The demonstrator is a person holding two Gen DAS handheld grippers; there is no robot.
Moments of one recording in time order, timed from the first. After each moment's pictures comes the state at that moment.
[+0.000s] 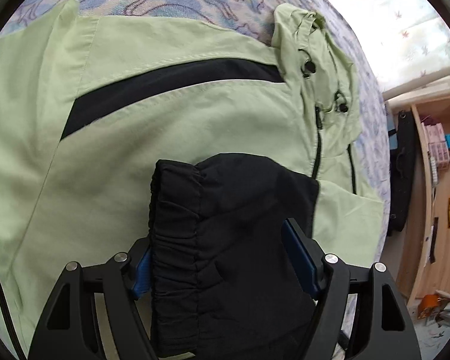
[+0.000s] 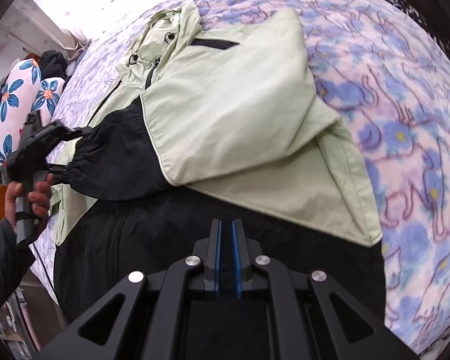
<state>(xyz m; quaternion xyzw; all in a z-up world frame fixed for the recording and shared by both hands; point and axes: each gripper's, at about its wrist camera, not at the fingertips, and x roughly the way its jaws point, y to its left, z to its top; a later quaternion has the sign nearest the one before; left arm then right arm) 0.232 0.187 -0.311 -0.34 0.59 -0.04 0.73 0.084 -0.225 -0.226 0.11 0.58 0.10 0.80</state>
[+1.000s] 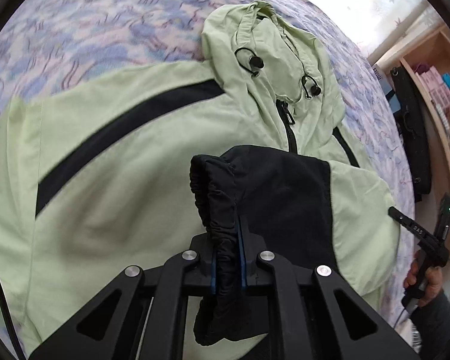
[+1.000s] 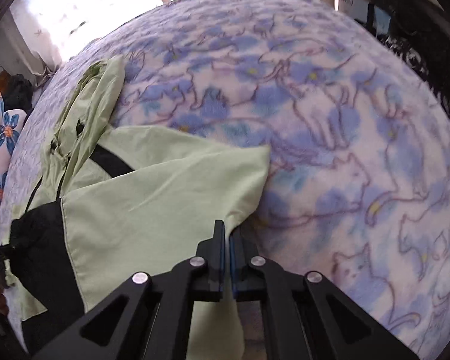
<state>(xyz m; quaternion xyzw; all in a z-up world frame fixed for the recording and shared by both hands) 0.257 0.135 -0.280 -0.19 0.57 -0.06 0.80 0.280 -0.312 -0.265 0.06 0.54 0.01 0.84</state>
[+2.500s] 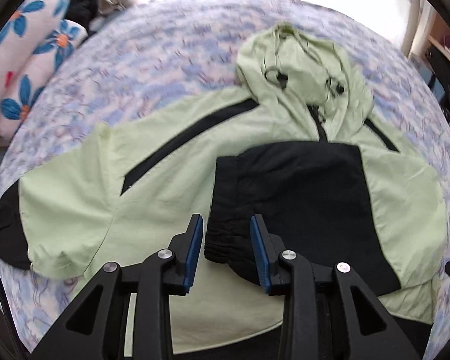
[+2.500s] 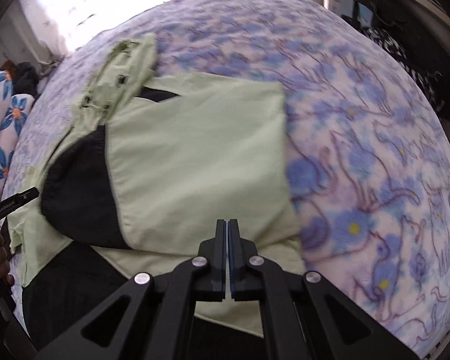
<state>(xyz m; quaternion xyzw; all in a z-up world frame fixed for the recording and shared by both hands) 0.183 0.101 -0.222 -0.05 0.52 0.10 0.85 0.156 -0.239 -0.228 0.06 0.53 0.04 0.84</state>
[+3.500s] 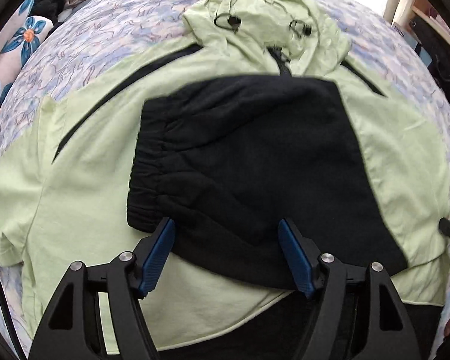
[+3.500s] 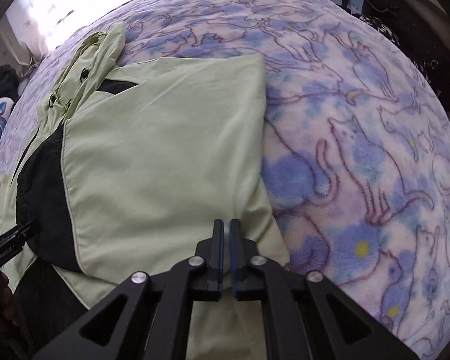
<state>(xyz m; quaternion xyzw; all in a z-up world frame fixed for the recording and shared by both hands) 0.203 0.059 -0.283 -0.05 0.57 0.04 0.82 0.183 -0.271 -0.273 0.07 0.56 -0.01 0.83</state>
